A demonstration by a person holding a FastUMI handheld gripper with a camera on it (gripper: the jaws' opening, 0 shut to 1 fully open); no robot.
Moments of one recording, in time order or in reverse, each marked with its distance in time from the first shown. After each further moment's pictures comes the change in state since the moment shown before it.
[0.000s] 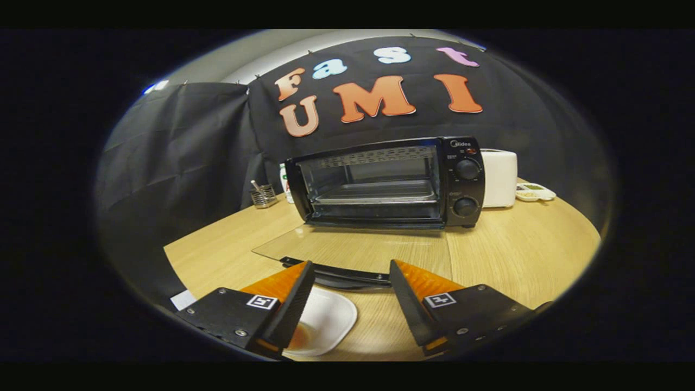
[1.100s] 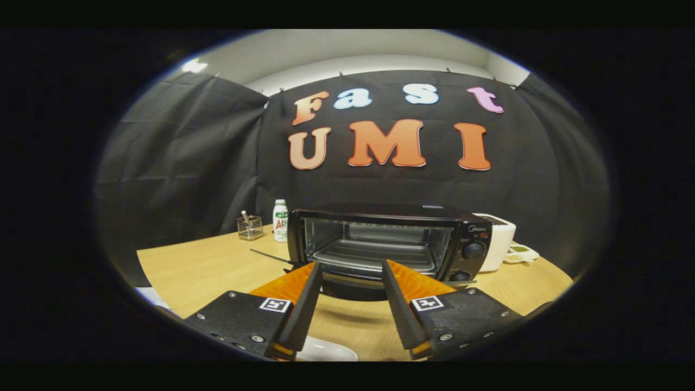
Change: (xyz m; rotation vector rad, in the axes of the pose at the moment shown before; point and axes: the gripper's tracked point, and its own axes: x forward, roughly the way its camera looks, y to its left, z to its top) arm 0.032 0.019 0.090 -0.225 -0.247 -0.142
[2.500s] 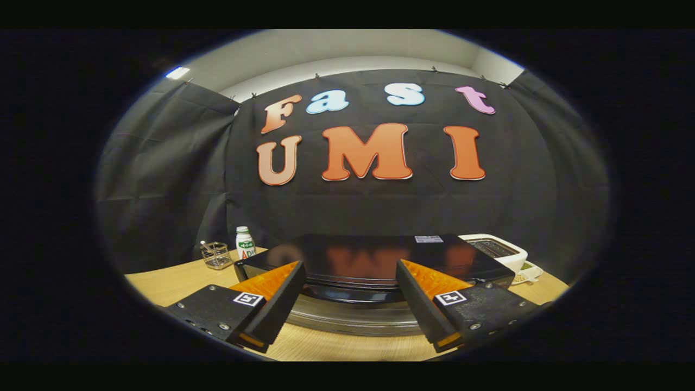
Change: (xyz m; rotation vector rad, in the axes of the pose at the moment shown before) arm 0.115 -0.039 0.076 0.064 -0.055 -0.124
